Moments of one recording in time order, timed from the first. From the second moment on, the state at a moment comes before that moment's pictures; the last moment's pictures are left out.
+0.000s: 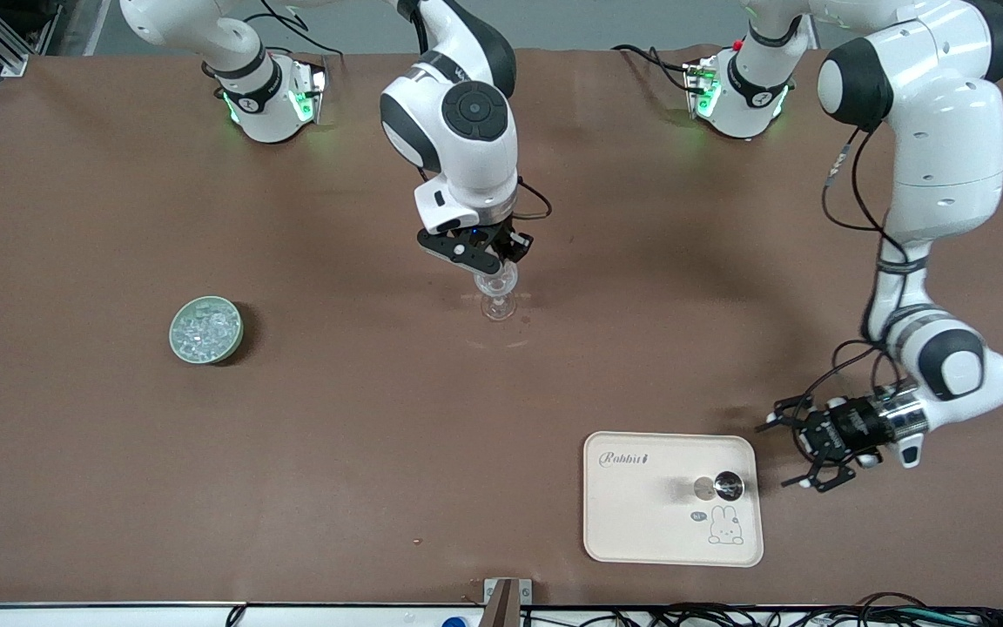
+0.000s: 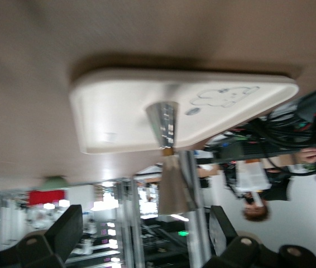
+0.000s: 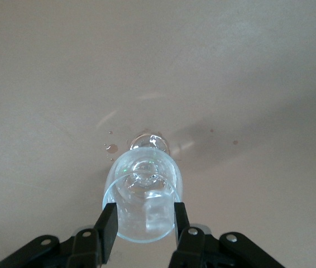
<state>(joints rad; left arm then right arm) -0.03 0.94 0.32 -1.39 -1.54 1.72 -0.68 0.86 0.46 -0.05 -1.53 0.04 1.99 1.25</state>
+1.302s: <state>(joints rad) -0.03 0.59 0.40 -1.23 -0.92 1.74 -0.58 0.48 0.24 -0.09 -1.44 -0.12 1.79 0.81</state>
